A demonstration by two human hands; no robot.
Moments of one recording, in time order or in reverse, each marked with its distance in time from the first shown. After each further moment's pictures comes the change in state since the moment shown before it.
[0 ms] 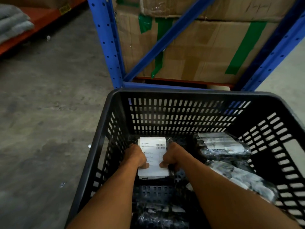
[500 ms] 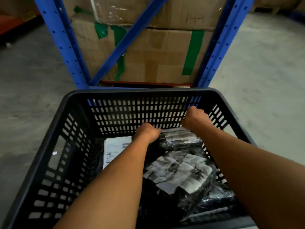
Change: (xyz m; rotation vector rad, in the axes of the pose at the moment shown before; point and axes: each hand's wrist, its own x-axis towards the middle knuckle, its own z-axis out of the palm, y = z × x) left_hand -0.080 0.134 0.012 -0.424 -0.061 0.315; right_hand -0.082 0.092 -0.155 -0.060 0.694 0.029
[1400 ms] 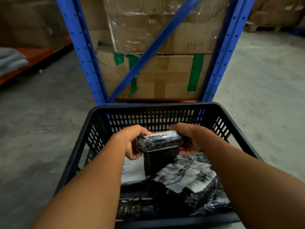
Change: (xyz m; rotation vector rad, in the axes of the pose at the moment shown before) left_hand -0.046 -0.015 -0.090 -0.469 -0.183 -0.296; right_hand -0.037 -0.025 -0.007 0.625 -0.671 0.246
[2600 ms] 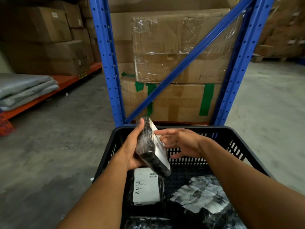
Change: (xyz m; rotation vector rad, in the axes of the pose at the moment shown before) left_hand -0.041 -0.014 -0.047 -0.395 -0.423 0.503; right_hand -0.058 -0.042 0.036 0.014 -0.371 -0.592
